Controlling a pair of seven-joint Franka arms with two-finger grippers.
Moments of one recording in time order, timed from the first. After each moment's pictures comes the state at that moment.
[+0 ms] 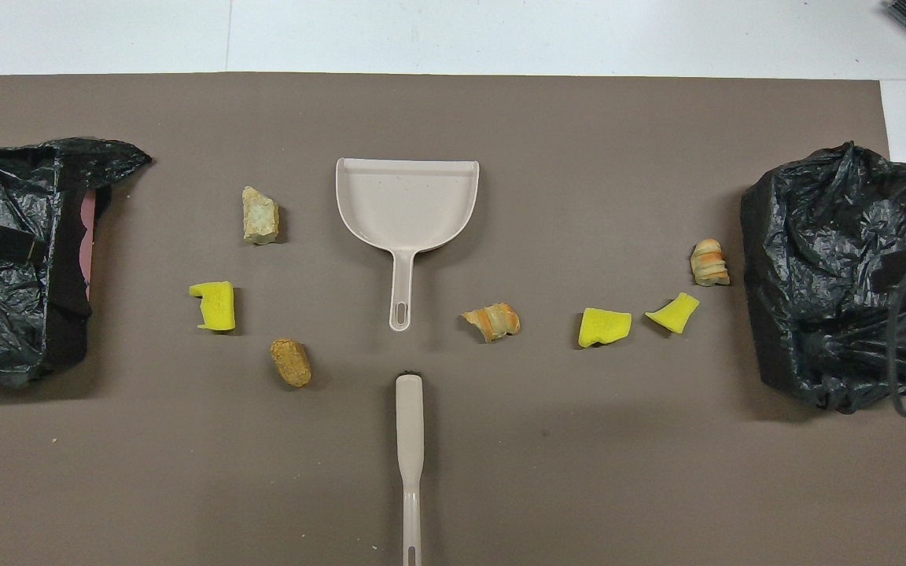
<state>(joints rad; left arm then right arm) -0.11 0.02 0.08 -1.47 -0.04 1.53 0.27 -0.01 -0.03 -0.04 -1.51 -0.04 1.44 0.00</state>
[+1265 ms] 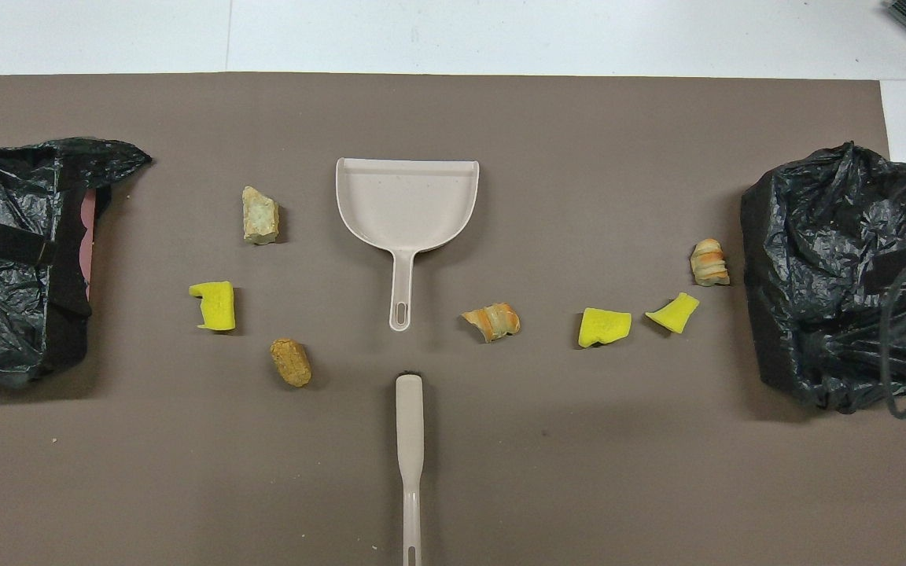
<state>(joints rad) -0.11 0.02 0.06 -1.47 -0.04 1.53 0.27 -0.01 -0.03 -0.04 -1.51 -0.03 1.44 0.00</state>
